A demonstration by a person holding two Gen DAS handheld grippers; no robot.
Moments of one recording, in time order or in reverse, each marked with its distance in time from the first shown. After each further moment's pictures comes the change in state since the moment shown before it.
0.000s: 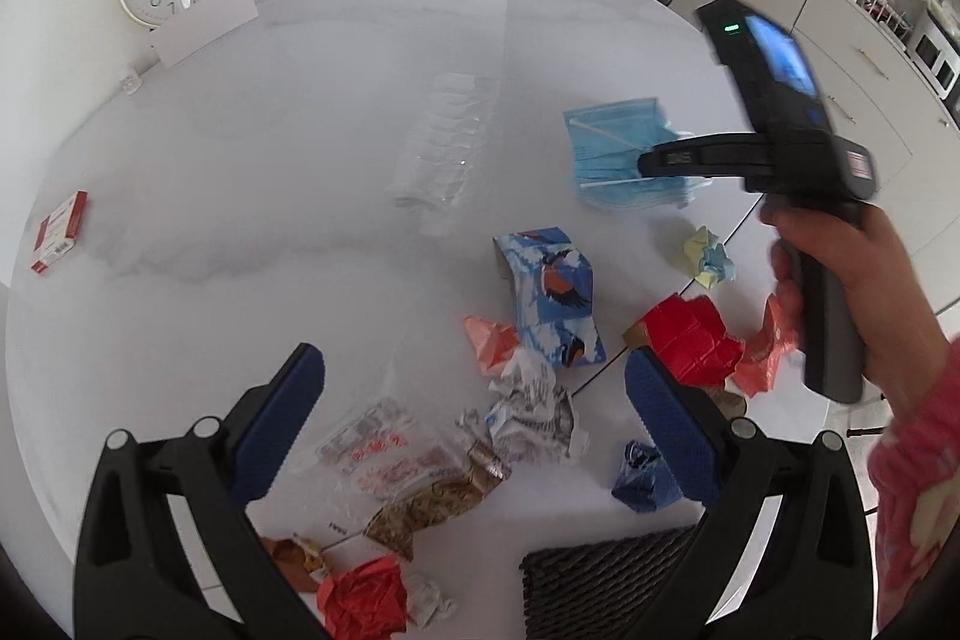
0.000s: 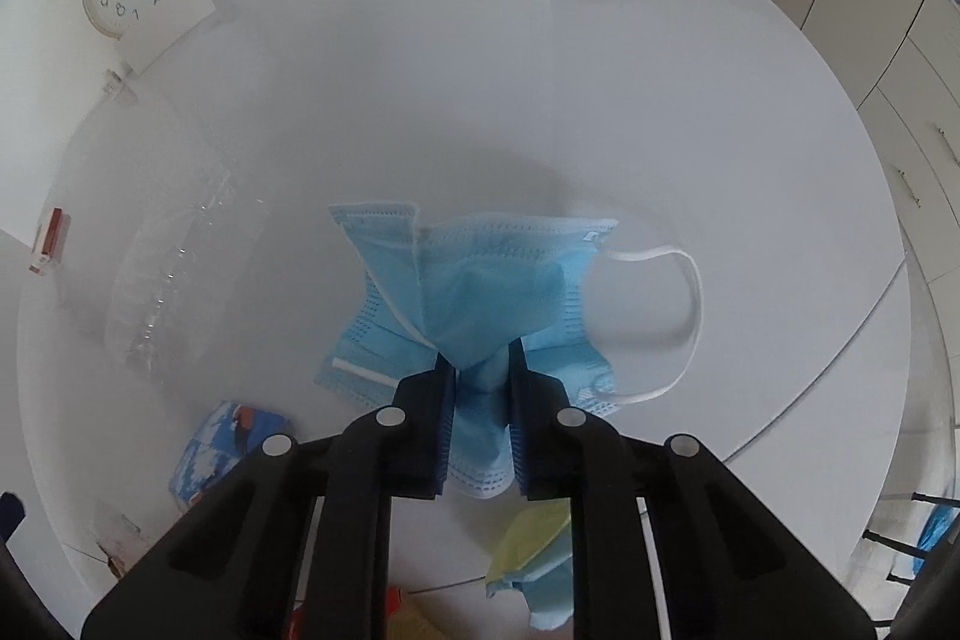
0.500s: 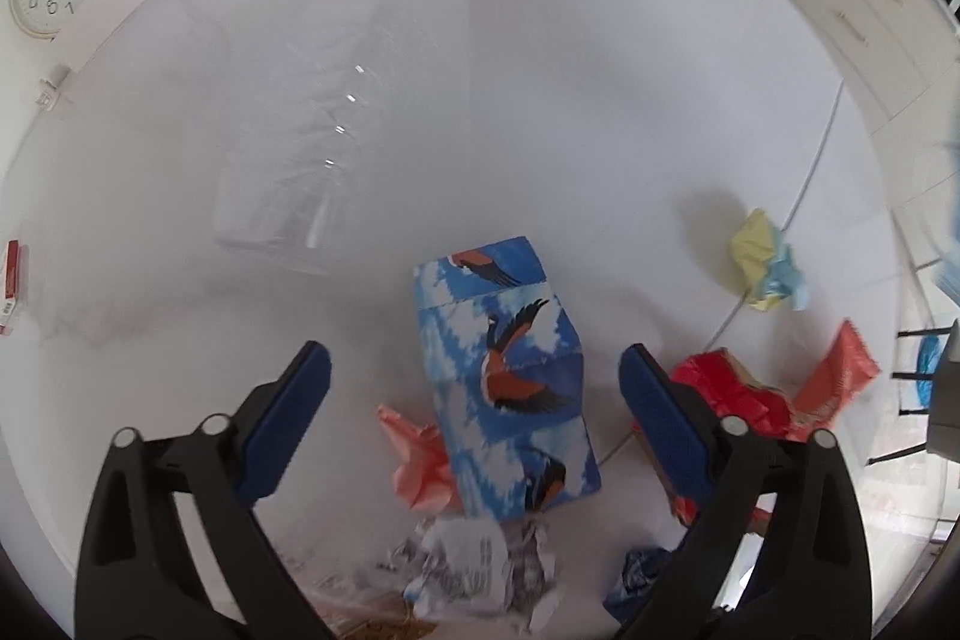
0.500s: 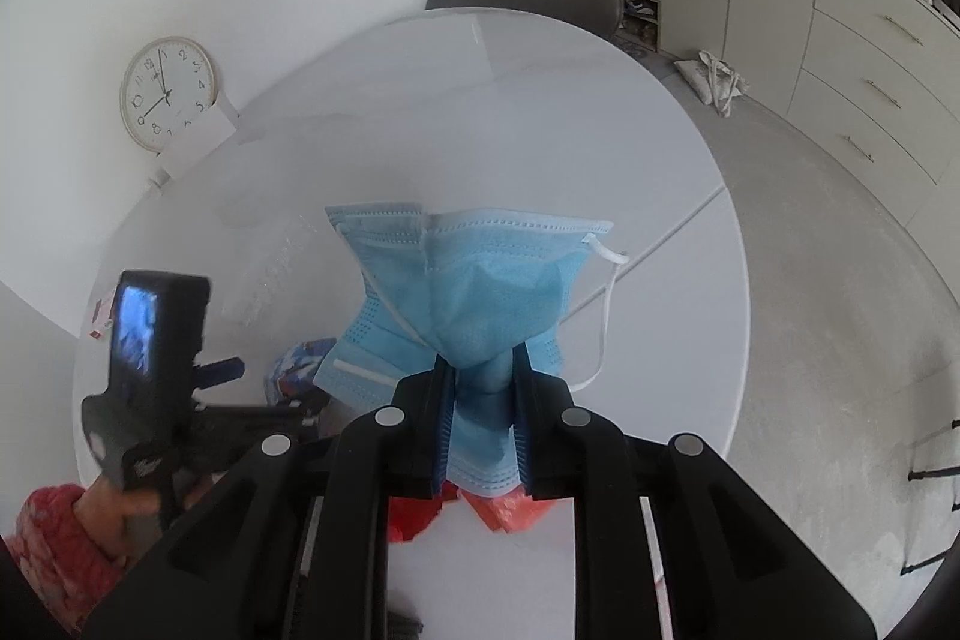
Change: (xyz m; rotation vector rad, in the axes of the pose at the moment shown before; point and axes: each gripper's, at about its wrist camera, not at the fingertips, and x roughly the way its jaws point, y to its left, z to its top) left arm 0.122 -0.046 0.050 0.102 0.230 0.023; right arm -0.157 -0.062 -0.100 0.174 -0.217 0.006
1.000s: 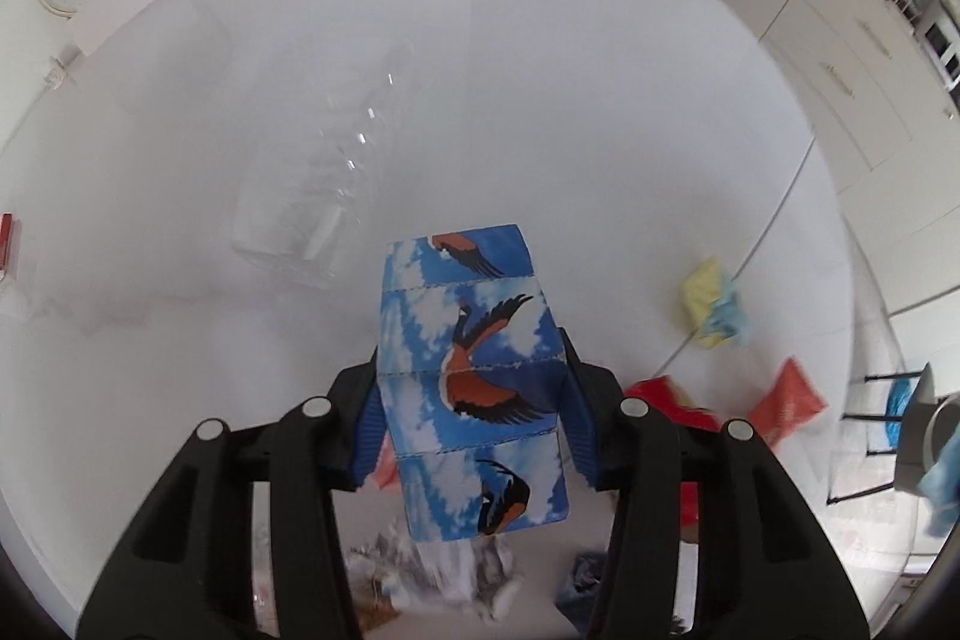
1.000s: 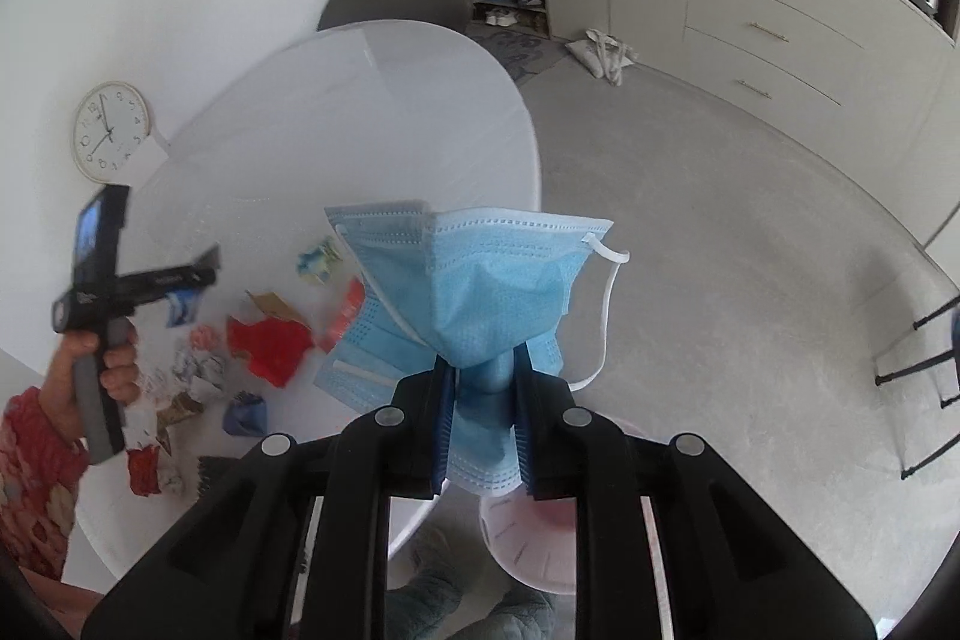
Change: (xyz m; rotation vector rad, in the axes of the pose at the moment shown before) left arm -0.043 0.002 -0.001 -0.098 -0.121 -0.084; right arm -0.093 -0.090 -0.102 0.161 -0.014 -0.159
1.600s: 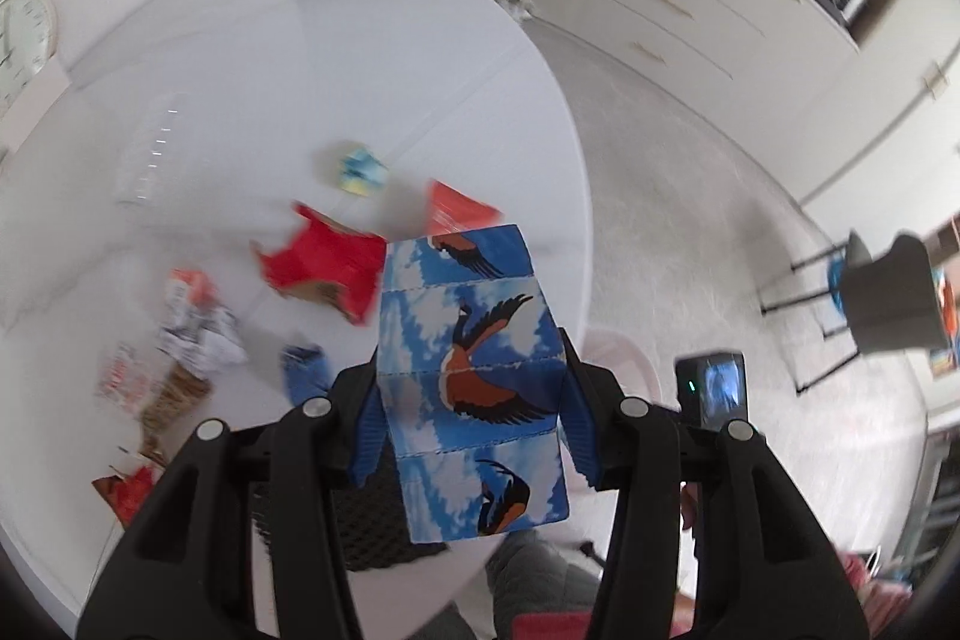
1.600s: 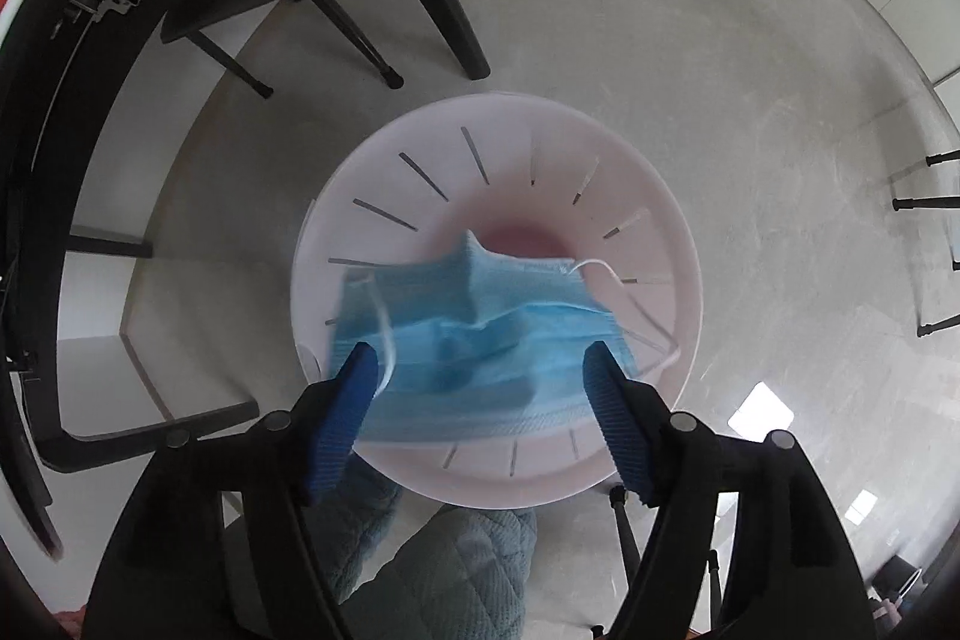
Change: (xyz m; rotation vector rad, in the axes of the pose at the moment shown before) left arm -0.100 -0.156 -0.123 0.303 -0.008 -0.193; right arm 0.212 -0.110 -0.182 0.110 0.466 -0.052
